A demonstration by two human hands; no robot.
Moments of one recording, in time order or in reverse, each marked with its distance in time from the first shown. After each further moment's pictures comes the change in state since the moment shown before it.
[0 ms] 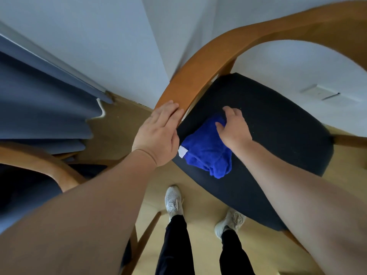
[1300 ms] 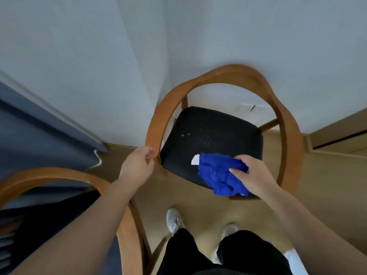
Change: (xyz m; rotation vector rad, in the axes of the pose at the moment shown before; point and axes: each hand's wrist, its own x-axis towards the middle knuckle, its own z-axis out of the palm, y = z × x) left_hand -0.140 0.054 -0.143 -0.317 -0.118 -0.263; right_hand -0.341 -0.006 -0.115 0.193 0.172 0.124
